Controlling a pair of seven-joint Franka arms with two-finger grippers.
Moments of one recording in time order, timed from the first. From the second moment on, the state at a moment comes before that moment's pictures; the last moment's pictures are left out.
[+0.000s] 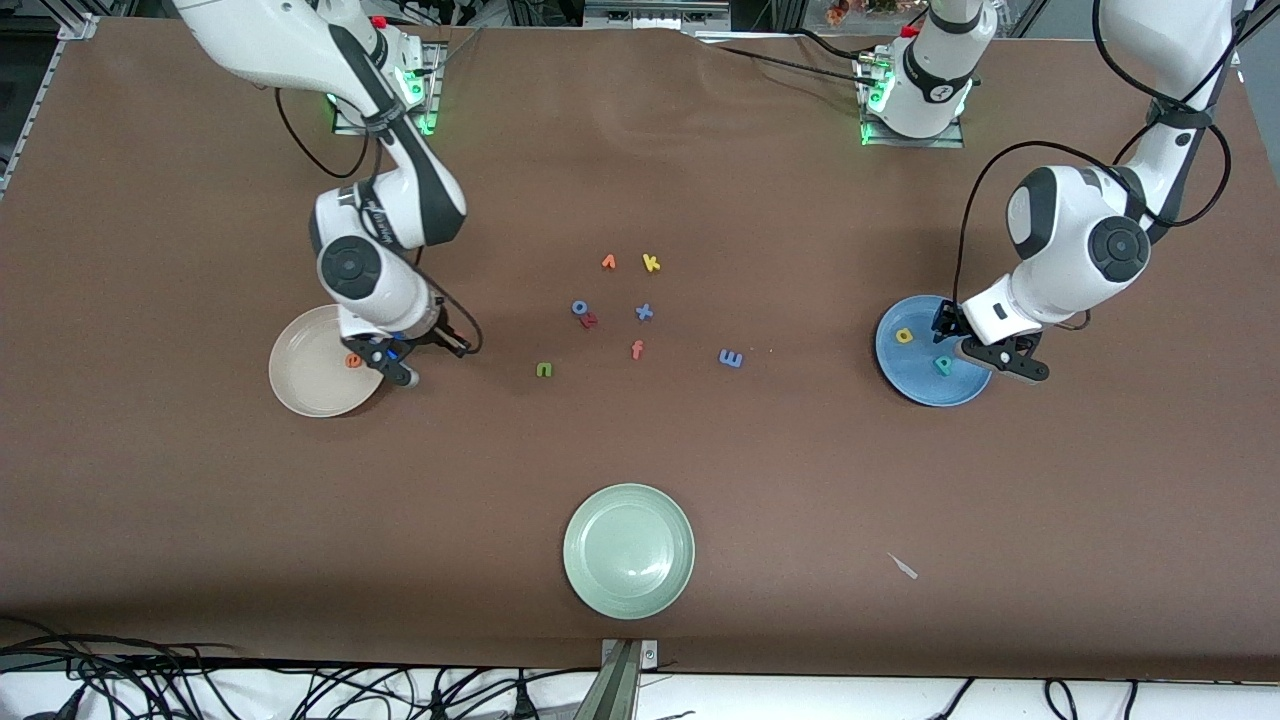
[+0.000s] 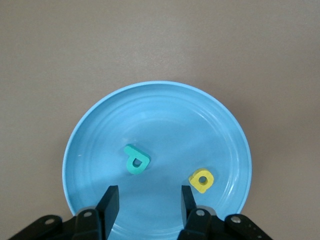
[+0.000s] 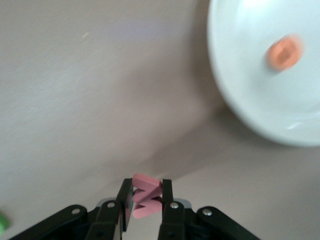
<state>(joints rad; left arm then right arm) 0.11 0.24 -0.13 -2.29 -0.04 2.48 0.35 0.35 0.41 -0.02 -2.09 0.03 2.37 0.85</state>
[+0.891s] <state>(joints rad) -0.35 0.41 -0.15 -2.08 -0.17 2.51 -0.17 0.30 0.40 -0.21 -2.06 0.03 2.30 0.27</state>
